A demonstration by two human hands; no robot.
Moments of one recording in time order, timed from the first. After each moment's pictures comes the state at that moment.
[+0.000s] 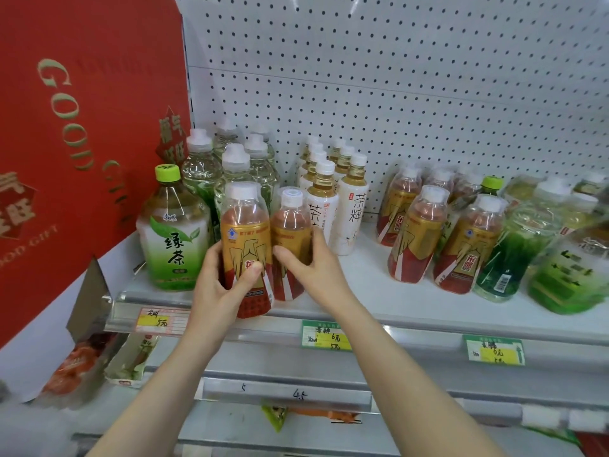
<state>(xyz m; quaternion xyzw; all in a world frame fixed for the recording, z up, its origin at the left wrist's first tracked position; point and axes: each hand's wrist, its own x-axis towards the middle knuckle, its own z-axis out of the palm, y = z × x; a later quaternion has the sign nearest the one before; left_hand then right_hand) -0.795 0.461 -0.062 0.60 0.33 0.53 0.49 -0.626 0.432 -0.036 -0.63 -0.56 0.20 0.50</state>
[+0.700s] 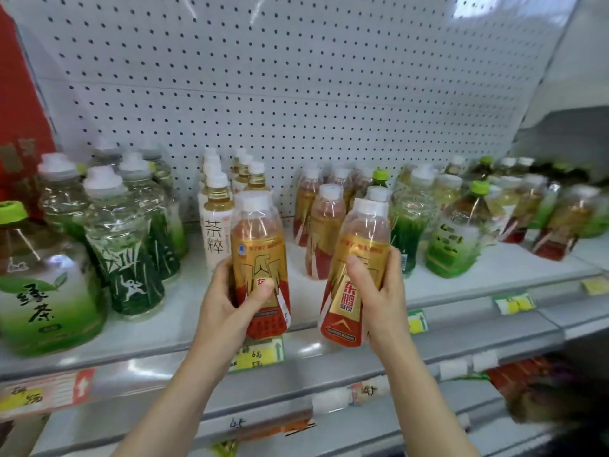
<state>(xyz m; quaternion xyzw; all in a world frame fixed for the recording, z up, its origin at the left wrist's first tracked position) -0.688 0.407 -0.040 0.64 0.21 0.43 0.61 -0.528 0.281 -0.024 -0.58 -0.34 0.12 0.73</state>
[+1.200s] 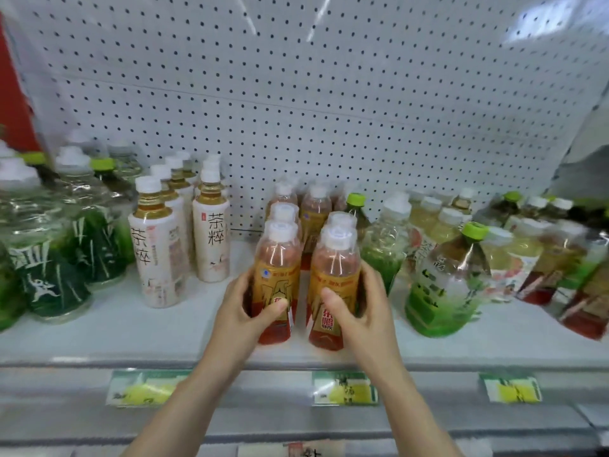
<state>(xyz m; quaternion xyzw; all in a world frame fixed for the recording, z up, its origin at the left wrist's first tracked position) -0.541 0.390 -0.070 0.64 0.28 0.45 0.55 -0.383 0.275 -0.039 -0.64 -0.48 0.06 0.60</state>
